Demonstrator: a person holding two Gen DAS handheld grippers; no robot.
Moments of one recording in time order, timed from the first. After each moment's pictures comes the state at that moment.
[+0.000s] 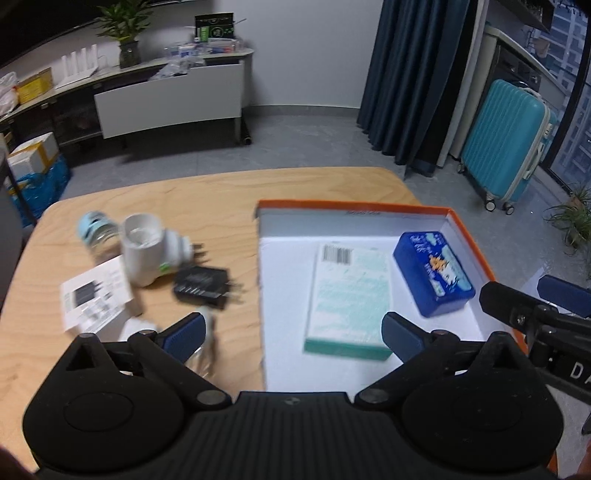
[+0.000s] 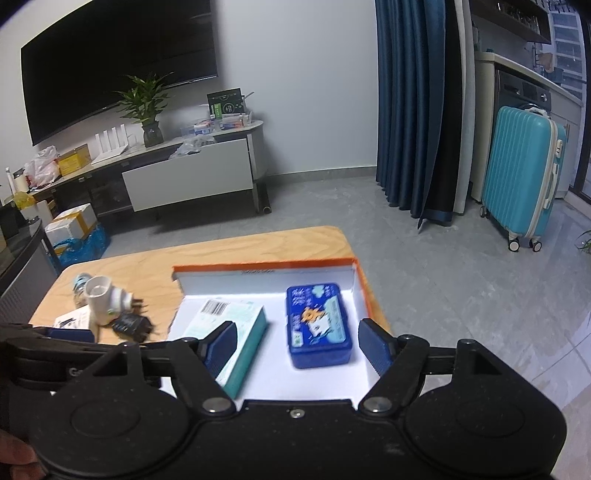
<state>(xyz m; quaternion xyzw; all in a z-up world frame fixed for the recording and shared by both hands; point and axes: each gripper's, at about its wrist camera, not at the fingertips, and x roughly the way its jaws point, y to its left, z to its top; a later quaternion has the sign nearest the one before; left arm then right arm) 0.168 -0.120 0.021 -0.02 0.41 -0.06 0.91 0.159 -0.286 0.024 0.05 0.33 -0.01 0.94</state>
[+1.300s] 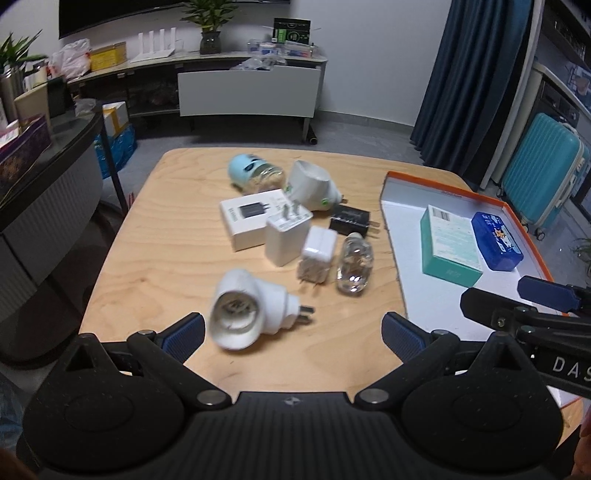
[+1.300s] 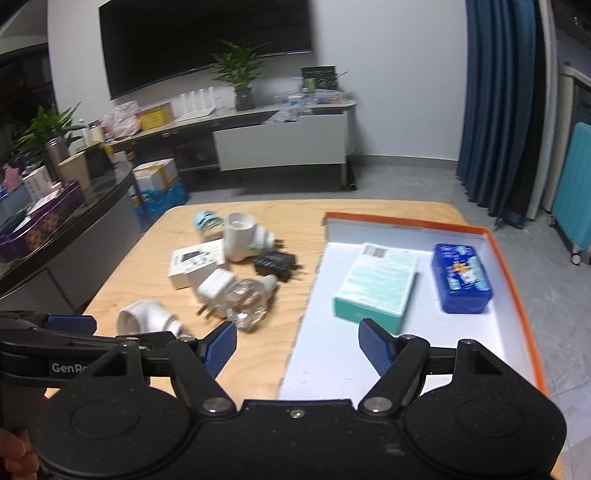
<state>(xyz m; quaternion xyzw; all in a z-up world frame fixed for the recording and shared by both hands) 0.070 -0.006 0.016 -0.06 0.40 0.01 0.92 0.106 -0.168 0.020 0.01 0.36 0.12 0.93</state>
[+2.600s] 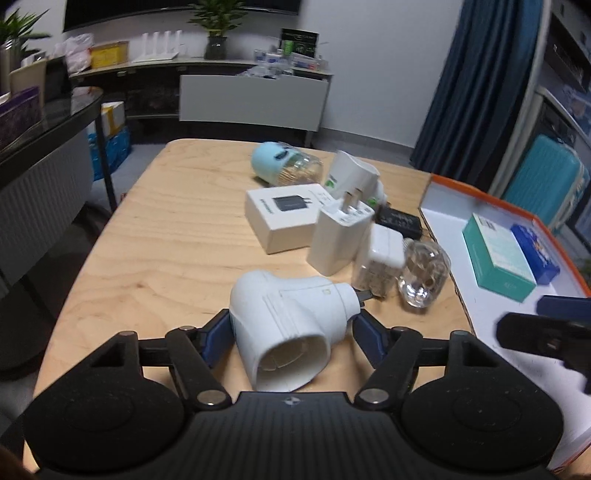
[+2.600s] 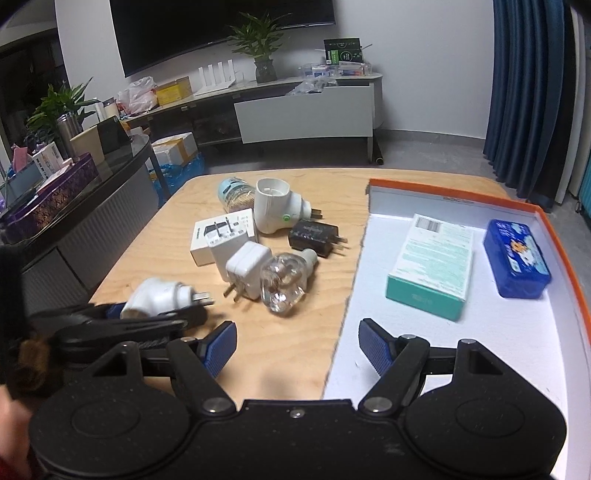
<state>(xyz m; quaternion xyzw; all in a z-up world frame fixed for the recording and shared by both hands) 0.099 0.039 -0.036 -0.09 0.36 0.00 0.93 0.144 -0.134 -0.012 0.01 0.40 0.14 0.91</state>
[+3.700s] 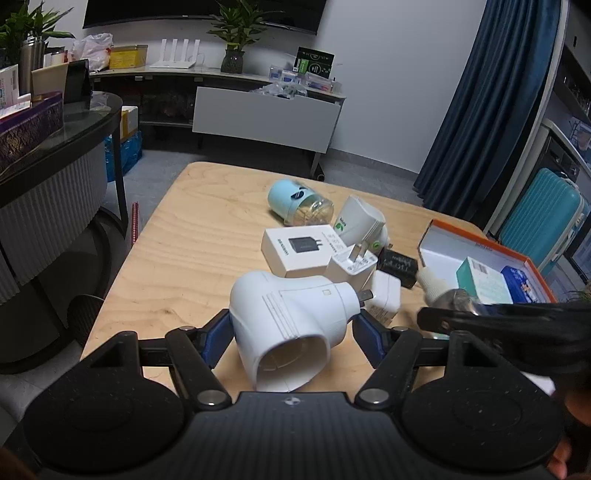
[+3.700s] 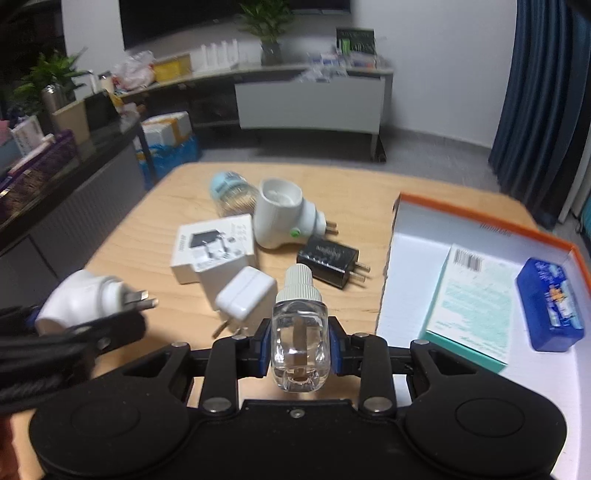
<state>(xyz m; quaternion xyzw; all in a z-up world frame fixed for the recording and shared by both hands) 0.098 0.052 -0.006 -0.12 0.33 0.01 0.94 0.180 -0.106 -0.017 -0.03 0.40 0.14 0.91</state>
